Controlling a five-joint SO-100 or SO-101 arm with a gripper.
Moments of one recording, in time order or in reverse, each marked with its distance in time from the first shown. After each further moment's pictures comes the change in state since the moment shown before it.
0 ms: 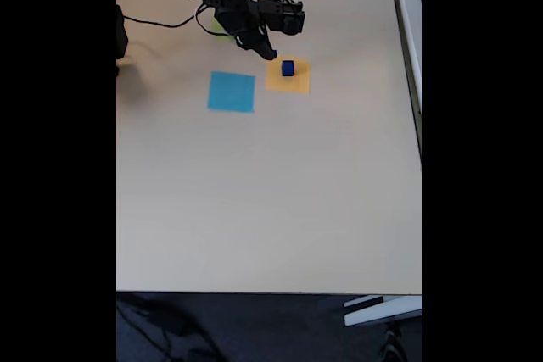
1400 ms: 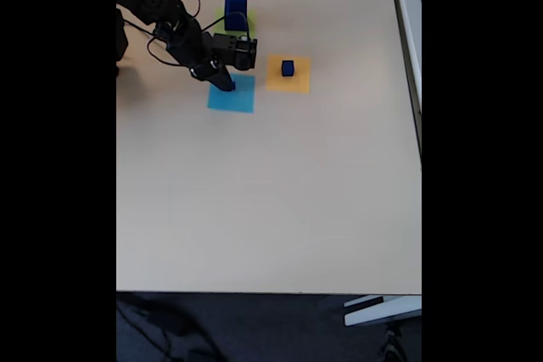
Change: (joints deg) arm 9.0 10.4 40.1 -30.2 -3.0
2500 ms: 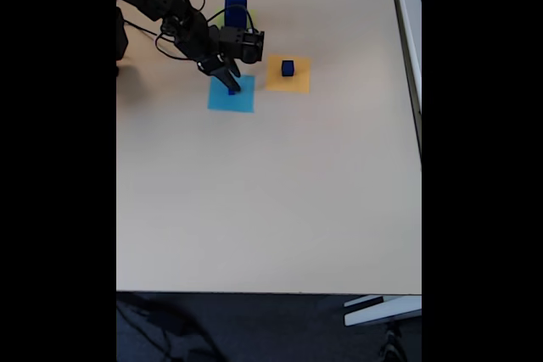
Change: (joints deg) arm -5.9 -0.6 -5.3 1.9 6.4
